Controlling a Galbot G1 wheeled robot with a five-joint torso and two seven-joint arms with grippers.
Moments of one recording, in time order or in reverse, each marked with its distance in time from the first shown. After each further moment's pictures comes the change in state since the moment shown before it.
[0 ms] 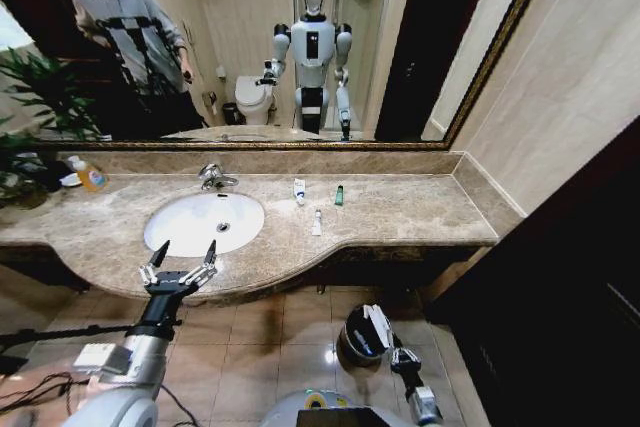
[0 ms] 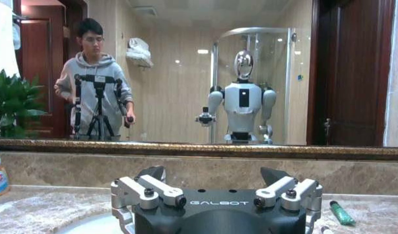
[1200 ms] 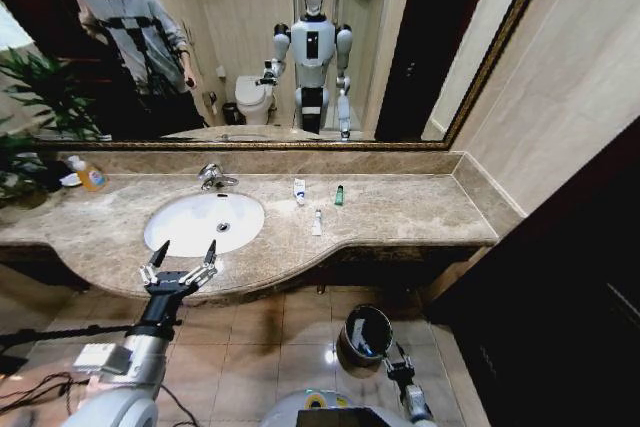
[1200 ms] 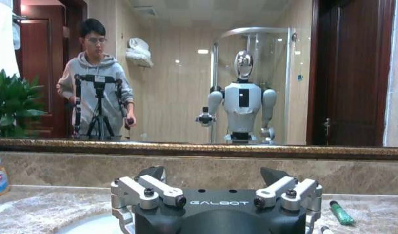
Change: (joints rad) left arm 0.000 0.000 0.000 0.000 0.000 0.000 0.000; right arm 0.112 -0.026 -0.018 -0.223 -0.015 0.045 0.025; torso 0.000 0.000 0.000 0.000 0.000
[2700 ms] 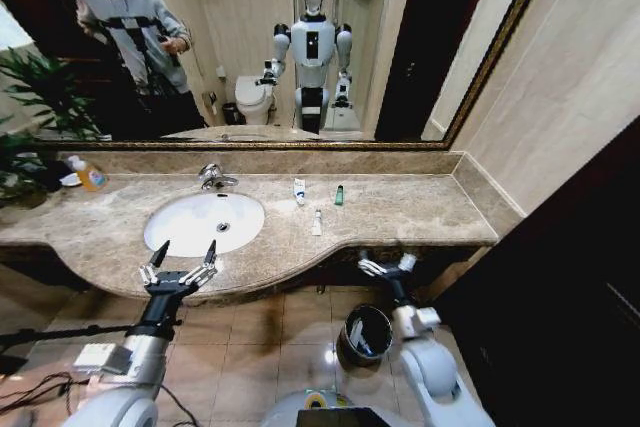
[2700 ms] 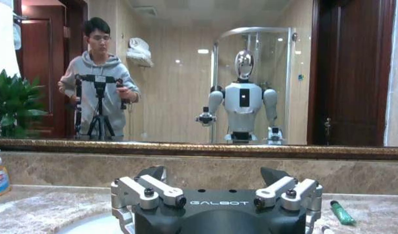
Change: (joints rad) left arm 0.000 0.000 0.000 0.000 0.000 0.000 0.000; right arm 0.017 -0.207 -0.296 0.978 0.300 -0.301 -0.024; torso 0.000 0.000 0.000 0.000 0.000
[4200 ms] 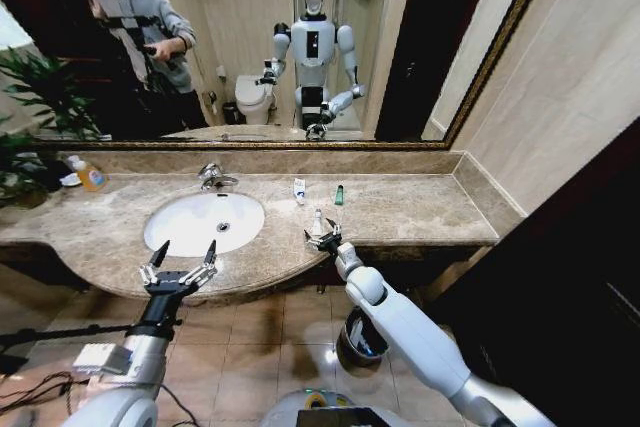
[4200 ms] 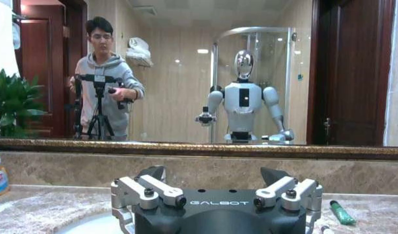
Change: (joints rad) left arm 0.000 0.000 0.000 0.000 0.000 0.000 0.000; right arm 0.579 -0.073 -0.452 -0.390 0.113 -0.350 0.195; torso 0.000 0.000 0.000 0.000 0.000
